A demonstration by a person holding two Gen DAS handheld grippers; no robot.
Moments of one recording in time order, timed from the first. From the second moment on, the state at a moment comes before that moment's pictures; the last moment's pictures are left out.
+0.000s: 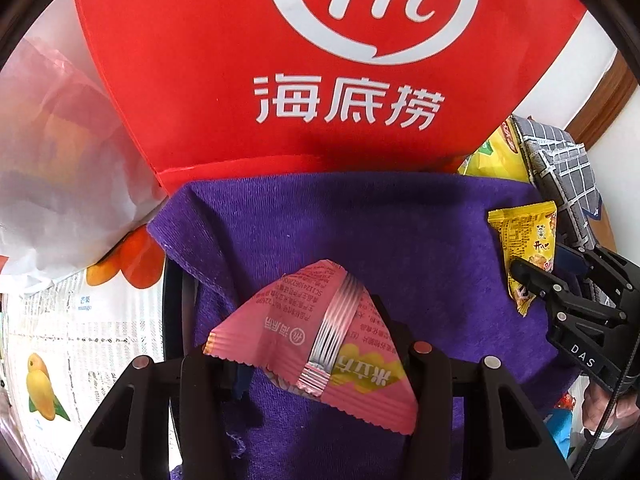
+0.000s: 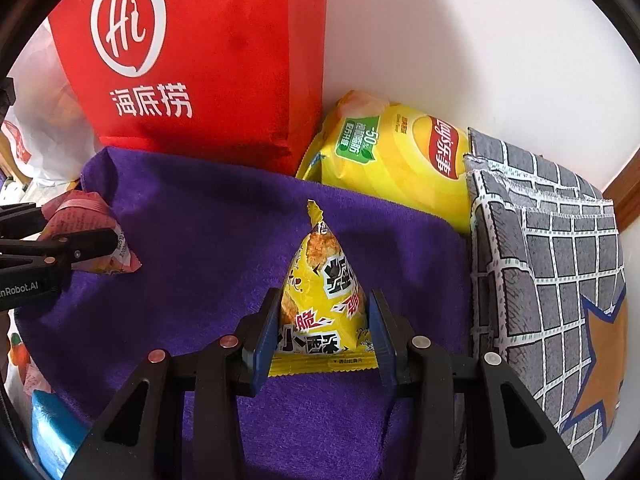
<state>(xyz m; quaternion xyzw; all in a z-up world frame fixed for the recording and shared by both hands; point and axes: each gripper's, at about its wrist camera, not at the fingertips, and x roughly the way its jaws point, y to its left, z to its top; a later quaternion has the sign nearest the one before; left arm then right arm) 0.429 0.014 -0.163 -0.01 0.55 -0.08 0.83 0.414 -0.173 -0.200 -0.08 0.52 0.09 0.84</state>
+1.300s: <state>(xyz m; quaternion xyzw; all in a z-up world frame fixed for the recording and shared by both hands) 0.280 0.050 -0.056 -0.01 0.47 -0.08 0.88 0.254 -0.238 -0.101 -0.05 0.41 0.04 0.91</state>
